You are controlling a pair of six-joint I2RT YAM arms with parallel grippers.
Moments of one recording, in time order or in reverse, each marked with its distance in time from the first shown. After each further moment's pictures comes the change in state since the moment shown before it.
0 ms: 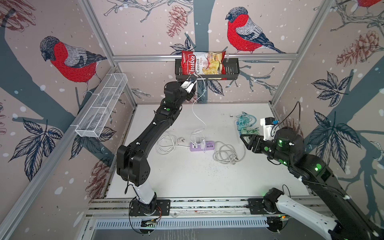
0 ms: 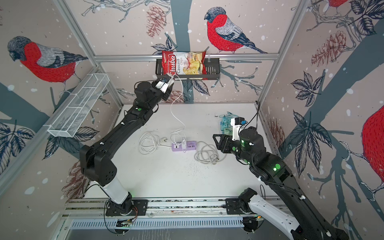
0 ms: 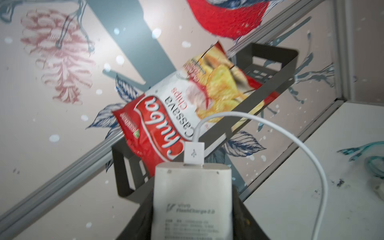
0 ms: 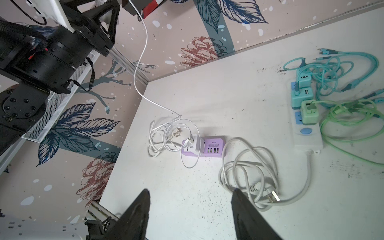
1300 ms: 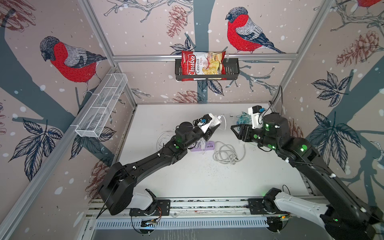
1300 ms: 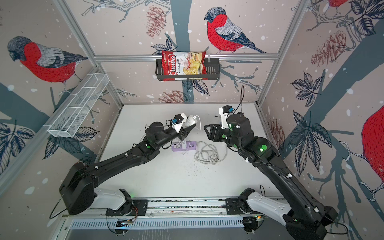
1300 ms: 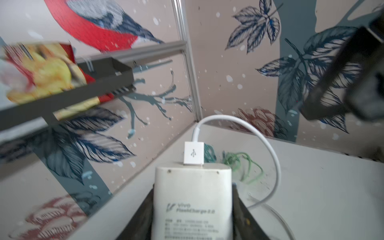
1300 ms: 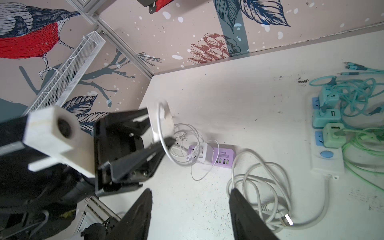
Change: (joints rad) left arm -0.383 -0.313 -0.632 0.365 0.141 -0.284; right arm 0.021 0.192 0.174 0.008 -0.029 -0.060
